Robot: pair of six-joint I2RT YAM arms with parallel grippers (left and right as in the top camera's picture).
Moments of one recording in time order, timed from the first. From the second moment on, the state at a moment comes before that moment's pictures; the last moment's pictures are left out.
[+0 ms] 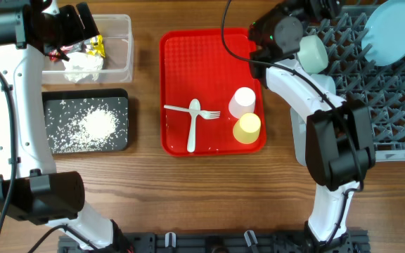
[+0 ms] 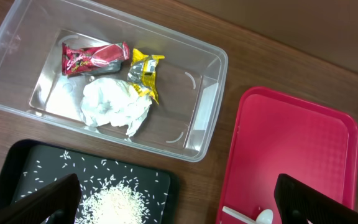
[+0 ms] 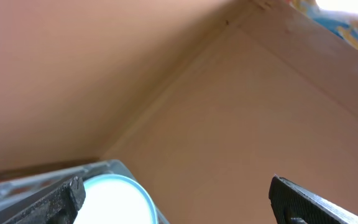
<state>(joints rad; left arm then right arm) 0.13 1.83 2.07 -1.19 0.08 -0.22 0.33 2.08 1.52 1.31 1.28 -1.51</state>
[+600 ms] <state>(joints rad) 0.13 1.83 2.07 -1.19 0.08 -0.22 0.46 2.08 1.52 0.50 1.13 -0.86</state>
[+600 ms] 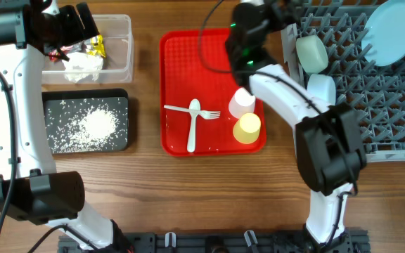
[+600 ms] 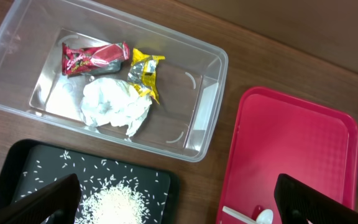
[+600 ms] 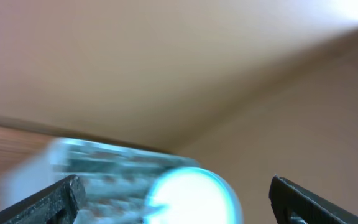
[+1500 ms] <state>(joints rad) 0.13 1.83 2.07 -1.19 0.08 -0.22 0.61 1.86 1.51 -0.65 -0.12 0.19</state>
